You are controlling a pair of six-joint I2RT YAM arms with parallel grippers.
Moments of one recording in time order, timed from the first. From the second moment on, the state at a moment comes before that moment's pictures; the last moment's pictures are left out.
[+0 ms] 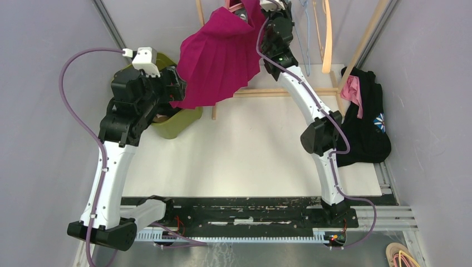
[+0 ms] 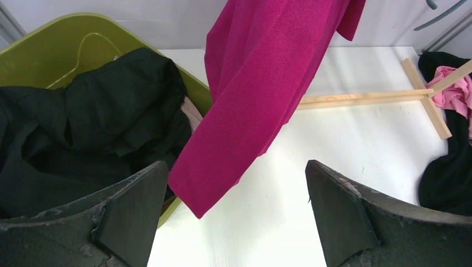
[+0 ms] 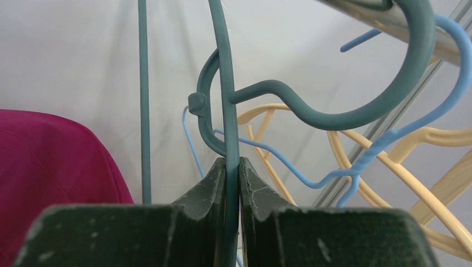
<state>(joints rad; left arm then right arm) -0.19 1.09 1.47 -0.62 0.02 -0.16 0.49 2.31 2.50 0.33 0.74 -0.71</state>
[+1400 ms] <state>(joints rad) -0.25 1.05 1.46 -0.65 0.00 -0.16 0.48 2.08 2.45 -0.31 0.52 -0.48</state>
